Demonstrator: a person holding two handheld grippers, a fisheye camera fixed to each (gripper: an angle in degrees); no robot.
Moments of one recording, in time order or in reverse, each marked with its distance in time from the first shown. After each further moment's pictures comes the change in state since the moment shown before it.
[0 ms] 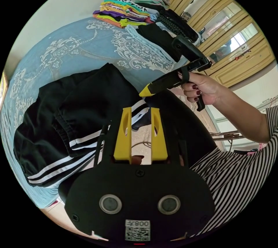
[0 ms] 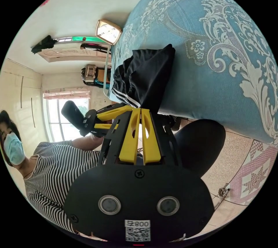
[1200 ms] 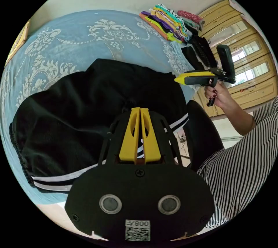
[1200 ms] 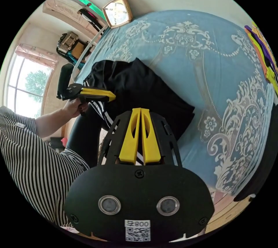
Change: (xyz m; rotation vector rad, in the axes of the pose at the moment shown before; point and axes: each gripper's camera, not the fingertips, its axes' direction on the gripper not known) left arm -0.320 0.074 -0.003 0.036 0.054 -0.247; right arm -0.097 -0.088 0.138 -0.023 0.510 -0.335
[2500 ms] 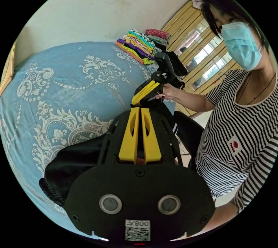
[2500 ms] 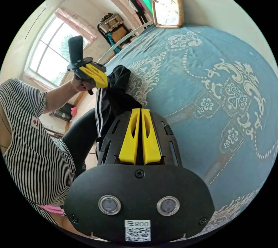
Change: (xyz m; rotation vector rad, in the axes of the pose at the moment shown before) left arm -0.219 -0.043 -0.058 0.214 0.191 0.256; right arm 0.010 -0.128 0.084 -0.046 -0.203 -0.450
